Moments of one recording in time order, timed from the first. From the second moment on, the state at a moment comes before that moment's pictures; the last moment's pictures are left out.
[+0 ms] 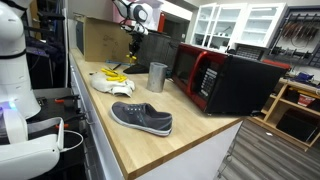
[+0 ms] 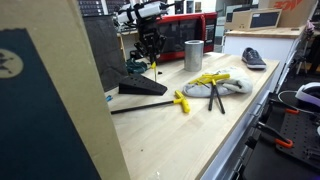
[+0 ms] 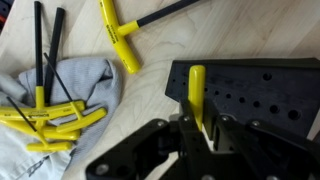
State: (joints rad) arm 0.26 0.44 0.09 -1.59 0.08 1.87 1.31
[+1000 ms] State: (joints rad) arm 0.26 0.44 0.09 -1.59 0.08 1.87 1.31
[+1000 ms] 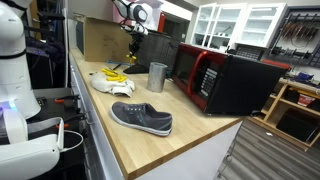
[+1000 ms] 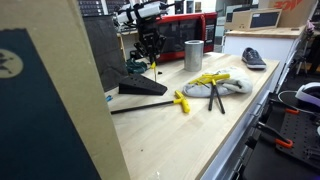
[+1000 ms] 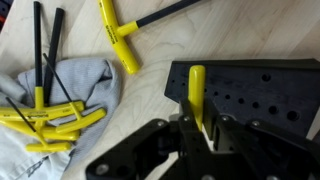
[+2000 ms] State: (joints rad) arm 0.26 0.44 0.09 -1.59 0.09 1.87 1.33
